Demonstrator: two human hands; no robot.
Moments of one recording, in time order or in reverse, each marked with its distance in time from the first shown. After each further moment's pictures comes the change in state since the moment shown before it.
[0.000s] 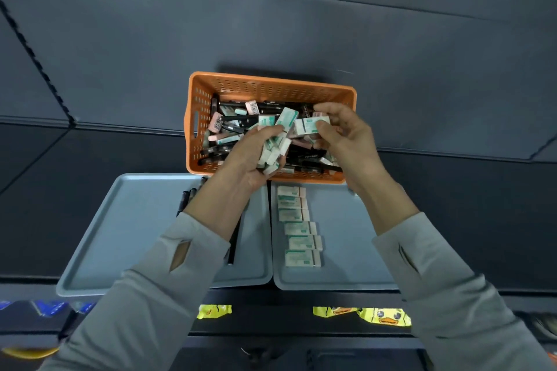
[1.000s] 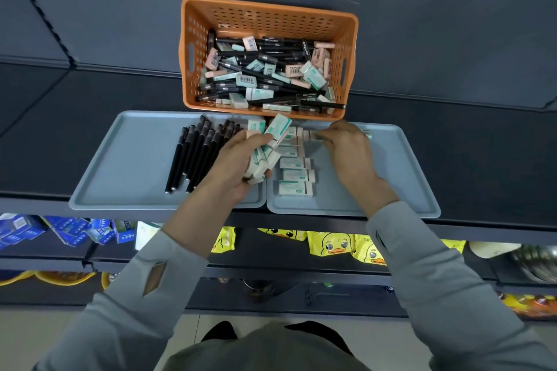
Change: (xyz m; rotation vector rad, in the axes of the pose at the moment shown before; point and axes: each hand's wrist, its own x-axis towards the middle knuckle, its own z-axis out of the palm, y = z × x) left_hand -0.067 -0.084 -0.046 0.157 0.110 0.054; right_hand -0.051 0.114 -0.034 -1.080 -0.021 -0.405
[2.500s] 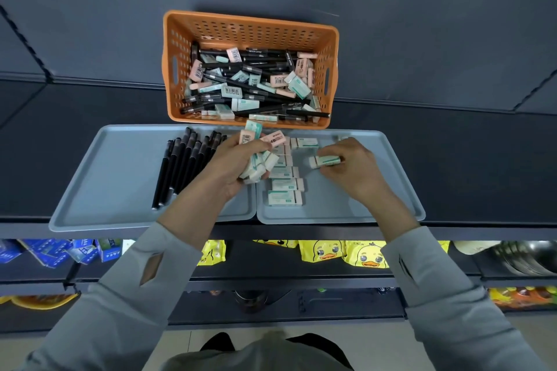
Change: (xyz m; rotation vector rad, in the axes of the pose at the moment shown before) left_hand 0.022 0.011 0.009 0.141 -0.042 -0.031; right_hand -0.022 0.003 -0.043 0.161 -0.273 0.321
